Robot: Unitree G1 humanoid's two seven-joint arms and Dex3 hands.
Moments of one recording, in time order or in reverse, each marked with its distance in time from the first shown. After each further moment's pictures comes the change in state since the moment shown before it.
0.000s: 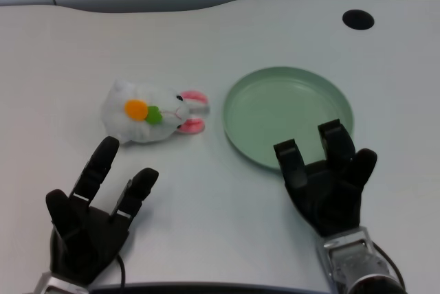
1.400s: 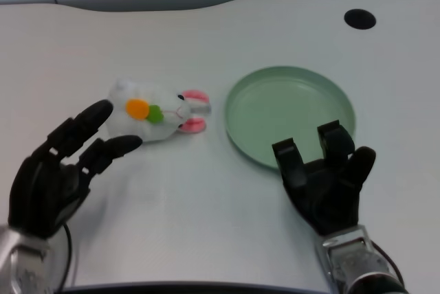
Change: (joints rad) left arm -0.075 0.138 -0.106 -0.112 0.235 -0.492 0.129; right arm -0.012 -0.003 -0.001 0.012 -0.001 0.025 -0.002
